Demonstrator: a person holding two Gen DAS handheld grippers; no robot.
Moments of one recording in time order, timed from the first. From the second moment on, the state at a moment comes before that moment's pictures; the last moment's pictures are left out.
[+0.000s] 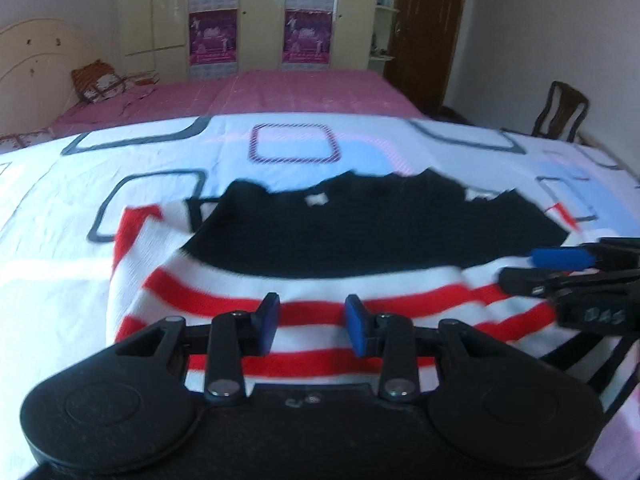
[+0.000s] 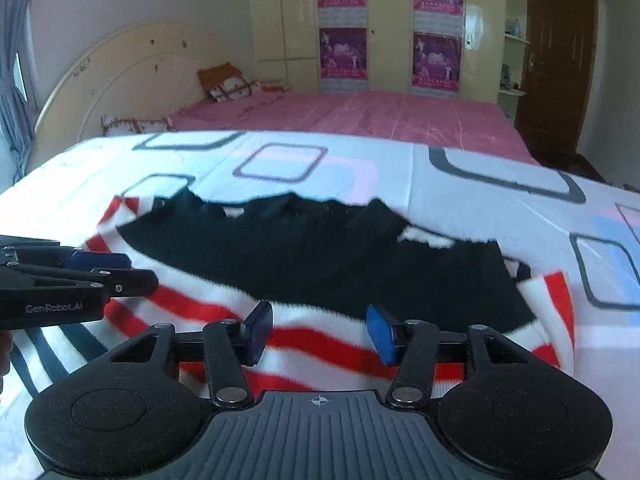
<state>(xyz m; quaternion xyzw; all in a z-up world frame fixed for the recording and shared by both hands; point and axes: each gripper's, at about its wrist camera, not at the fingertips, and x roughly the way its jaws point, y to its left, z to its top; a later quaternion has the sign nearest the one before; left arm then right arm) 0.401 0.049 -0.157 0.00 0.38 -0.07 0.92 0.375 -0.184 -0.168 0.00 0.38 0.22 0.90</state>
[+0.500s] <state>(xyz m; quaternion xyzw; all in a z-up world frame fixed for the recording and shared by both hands) 0.370 0.088 -0.150 0.00 0.37 -0.02 0.93 0.352 -0.257 -0.176 0.03 0.39 0.15 0.91</state>
